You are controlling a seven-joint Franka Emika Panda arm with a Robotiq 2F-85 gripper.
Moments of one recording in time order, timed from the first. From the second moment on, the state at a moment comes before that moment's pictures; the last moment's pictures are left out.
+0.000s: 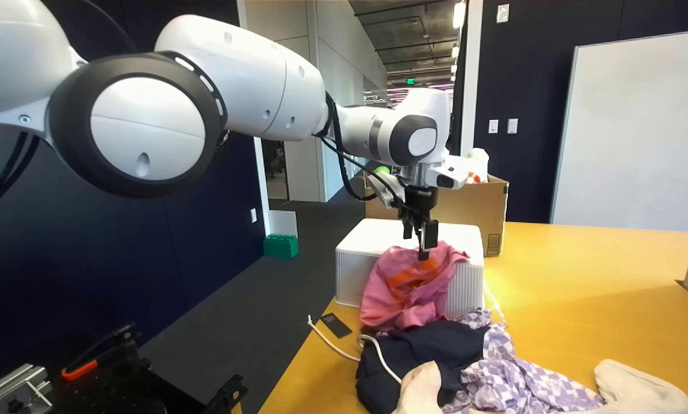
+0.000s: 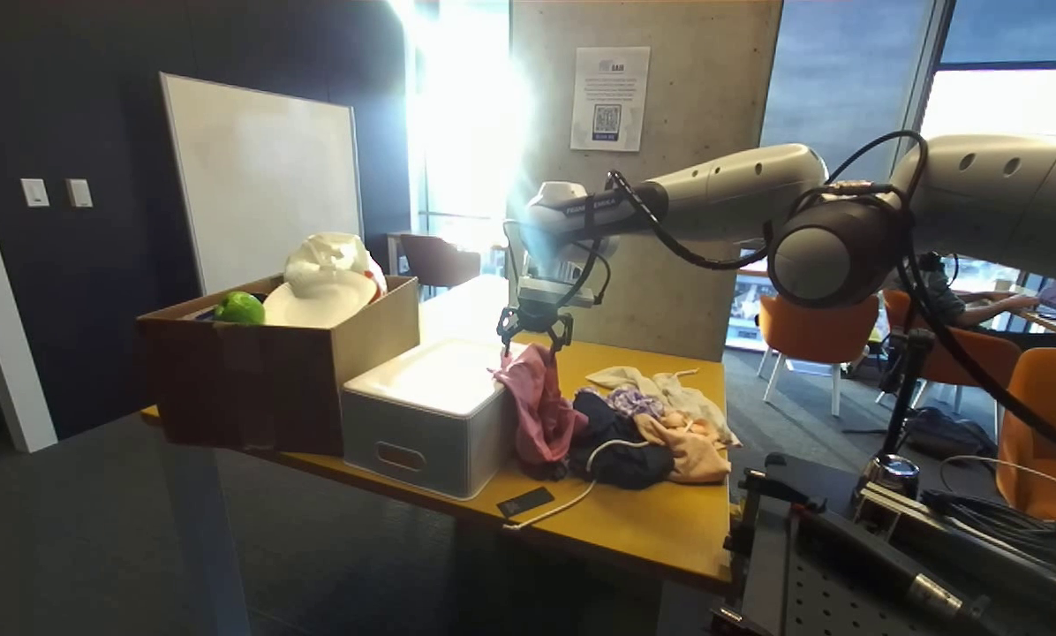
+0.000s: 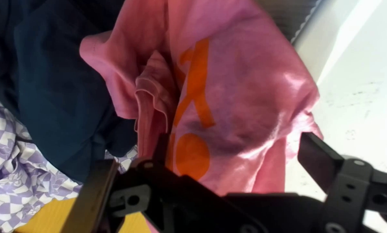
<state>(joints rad) -0.28 1.39 -0.07 -0.46 0.19 1.94 0.51</state>
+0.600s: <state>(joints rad) -0.26 1.42 -0.07 -0.45 0.18 2.07 0.56</state>
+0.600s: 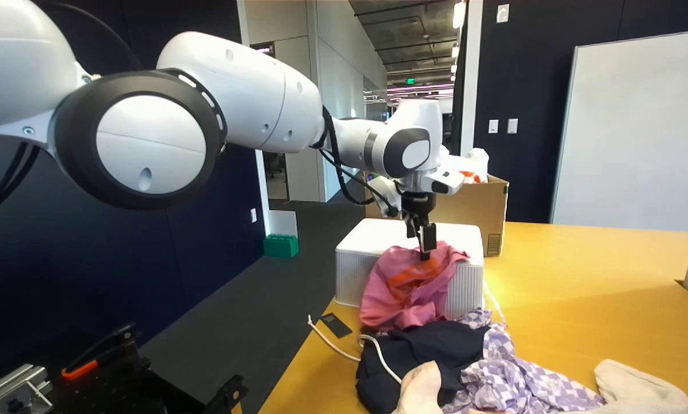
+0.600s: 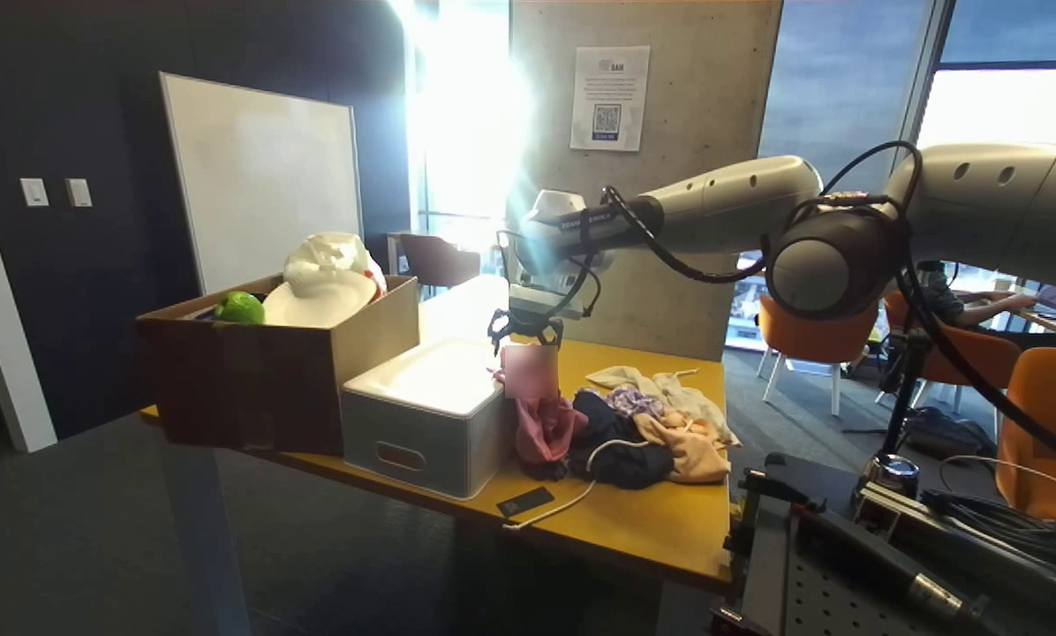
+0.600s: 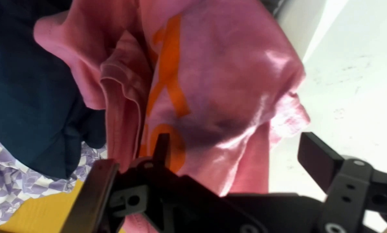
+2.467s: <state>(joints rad) -0.28 1.38 -0.06 -0.45 0.18 1.99 0.63</state>
